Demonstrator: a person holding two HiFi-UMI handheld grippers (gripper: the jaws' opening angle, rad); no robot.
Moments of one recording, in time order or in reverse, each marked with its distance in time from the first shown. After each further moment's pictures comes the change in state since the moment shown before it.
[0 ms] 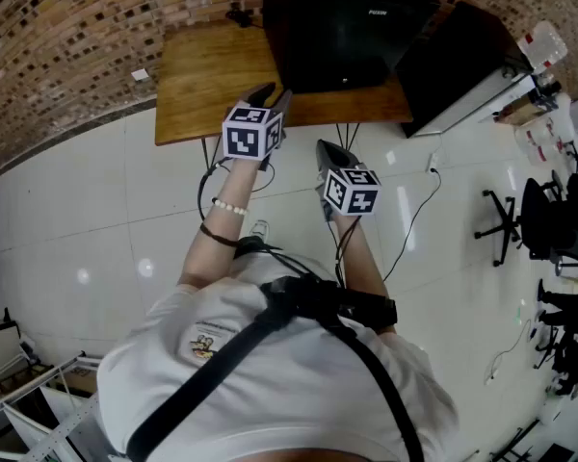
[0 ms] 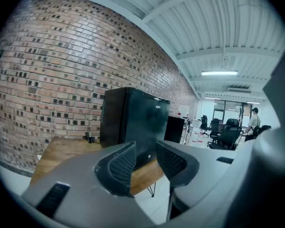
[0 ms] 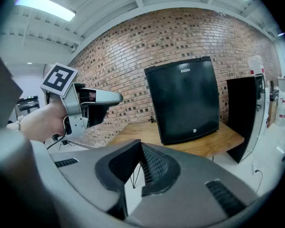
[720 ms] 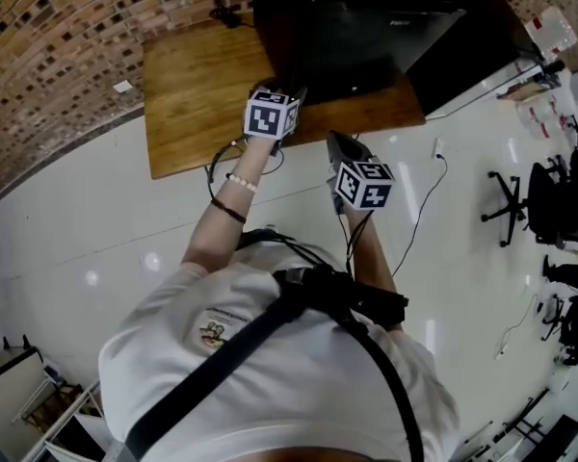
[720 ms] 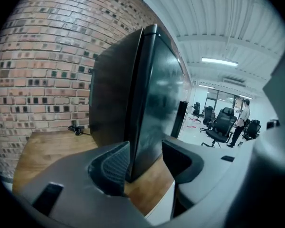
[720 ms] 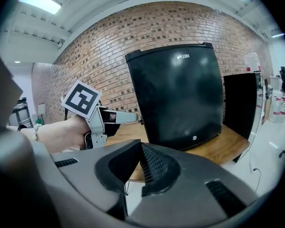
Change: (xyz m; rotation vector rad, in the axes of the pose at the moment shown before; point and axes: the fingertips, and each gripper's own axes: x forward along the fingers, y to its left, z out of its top) left arm 0.201 0.114 -0.033 0.035 0.189 -0.100; right arm 0.153 -0.062 0.052 0.038 0.002 -0.090
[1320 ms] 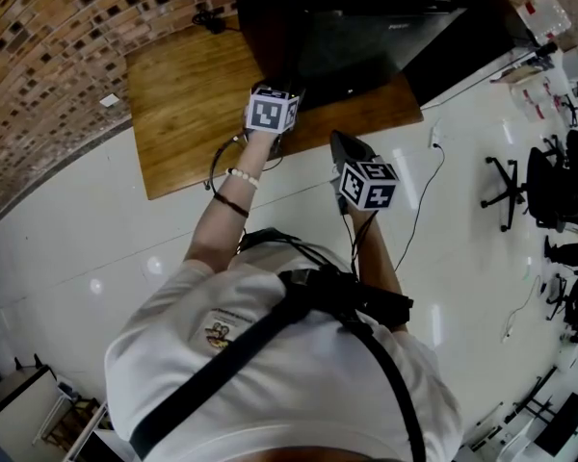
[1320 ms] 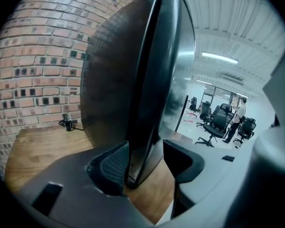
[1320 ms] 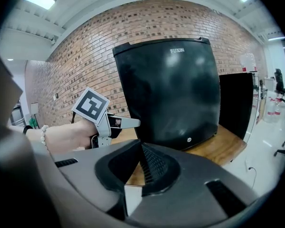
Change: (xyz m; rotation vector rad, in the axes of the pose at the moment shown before) left arm 0.075 0.025 -0.013 0.014 0.095 -0.041; right arm 0.031 -0.035 0.010 0.022 0.018 -0.067
